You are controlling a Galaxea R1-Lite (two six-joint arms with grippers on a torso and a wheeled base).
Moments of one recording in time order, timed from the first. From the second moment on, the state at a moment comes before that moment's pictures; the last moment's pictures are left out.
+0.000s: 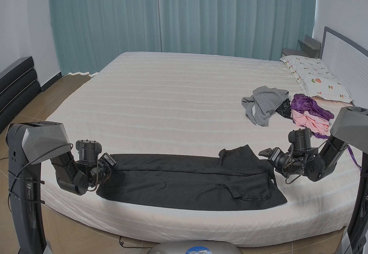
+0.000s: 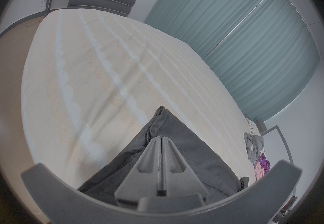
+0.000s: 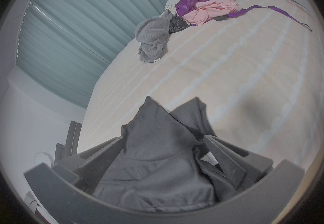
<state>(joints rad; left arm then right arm) -0.09 2.41 -0.78 -1.01 0.09 -0.86 0.17 2.23 -0.74 -0.77 0.03 0.83</state>
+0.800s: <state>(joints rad) -0.09 2.40 -0.75 -1.02 0.09 -0.86 0.20 2.35 -1.00 -0.57 -0.04 0.77</state>
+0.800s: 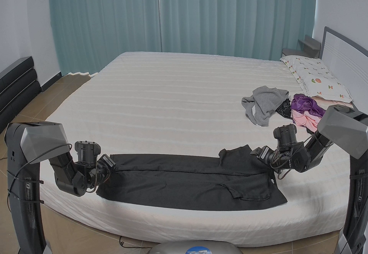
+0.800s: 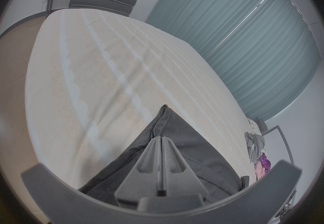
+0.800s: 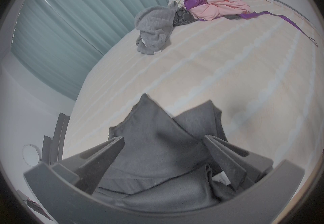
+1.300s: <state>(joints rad) -0.08 2.39 -0.72 -1.02 0.09 -0.86 0.17 2.37 -1.05 -0.58 0.11 0.59</state>
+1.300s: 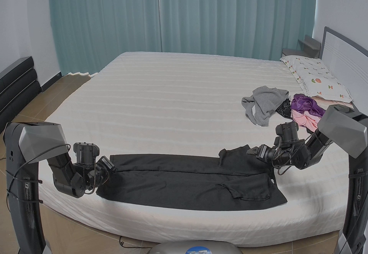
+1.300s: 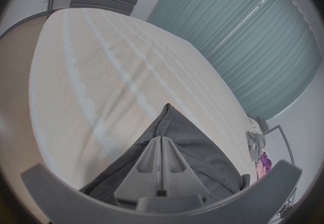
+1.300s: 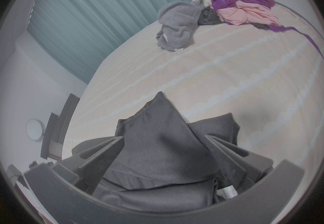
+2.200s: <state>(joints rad) -0.05 2.37 -0.71 -1.02 0.08 -0.86 0.18 2.46 -1.10 -0.56 0.11 0.50</state>
